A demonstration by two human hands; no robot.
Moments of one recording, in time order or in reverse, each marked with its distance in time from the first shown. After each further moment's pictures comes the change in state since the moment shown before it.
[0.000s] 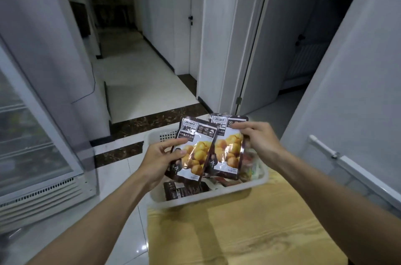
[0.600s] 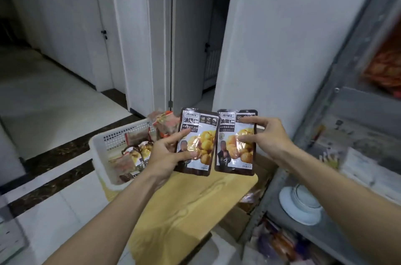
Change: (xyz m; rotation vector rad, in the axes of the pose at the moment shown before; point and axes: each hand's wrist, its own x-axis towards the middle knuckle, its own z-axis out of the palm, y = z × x) left_hand -0.156 0.024 0.097 -0.049 -0.421 0.069; right_hand -0.277 -0.021 -0.085 -0.037 0.434 -0.001
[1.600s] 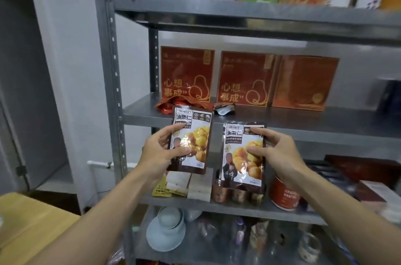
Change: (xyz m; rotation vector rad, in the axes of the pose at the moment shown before) left_hand -0.039 -0.001 0.525 -0.026 -0.546 0.168; right_hand -0.210 0.078 -0.483 0.041 0.680 -0.011
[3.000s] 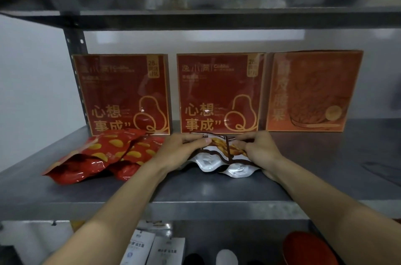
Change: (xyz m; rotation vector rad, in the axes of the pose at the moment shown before) left_hand 0.301 -0.081 0.156 0.520 -0.285 -0.117; right_hand 0.318 0.083 -0.046 -0.137 0.072 0.100
